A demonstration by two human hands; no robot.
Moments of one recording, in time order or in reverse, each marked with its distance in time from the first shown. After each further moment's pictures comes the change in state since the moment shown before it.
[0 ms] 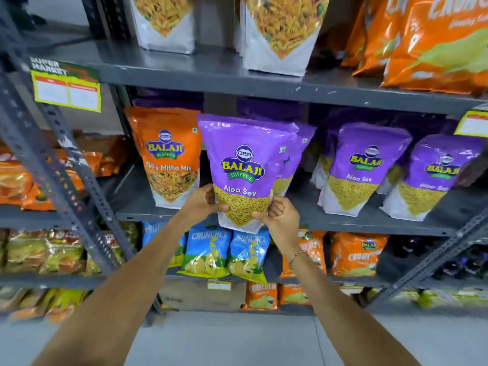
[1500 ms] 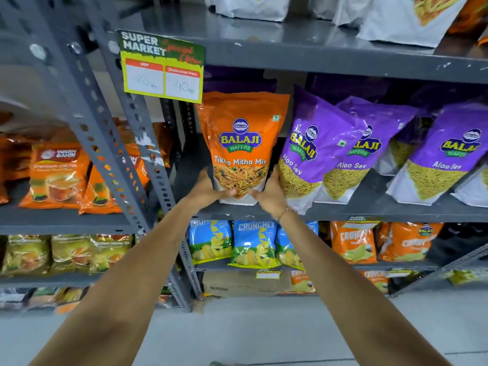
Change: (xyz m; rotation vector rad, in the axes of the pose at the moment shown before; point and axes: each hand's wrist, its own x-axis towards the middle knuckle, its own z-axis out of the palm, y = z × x) left_hand 0.046 -0.097 -0.180 0.198 0.063 -0.298; right_hand 0.042 0.007 0.232 -0.416 -0.197 0.116
